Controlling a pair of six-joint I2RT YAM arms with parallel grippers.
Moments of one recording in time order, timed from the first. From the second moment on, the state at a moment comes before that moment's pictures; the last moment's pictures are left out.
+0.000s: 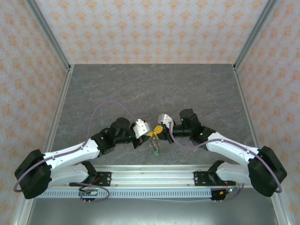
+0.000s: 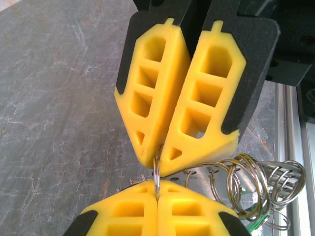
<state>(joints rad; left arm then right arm) -0.80 1.08 0.50 0.11 0.30 0.17 0.69 1.14 0.54 0.11 -0.67 -0.20</state>
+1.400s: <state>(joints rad) -0.79 1.08 0.56 0.00 0.30 0.24 0.72 1.15 0.69 -0.20 -0.59 -0.39</state>
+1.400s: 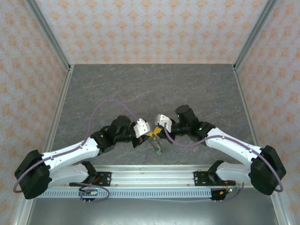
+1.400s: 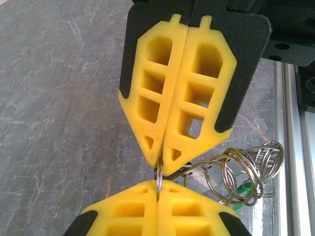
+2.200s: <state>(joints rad) -0.79 1.03 0.48 0.10 0.30 0.16 0.73 1.14 0.52 0.14 -0.60 -0.23</state>
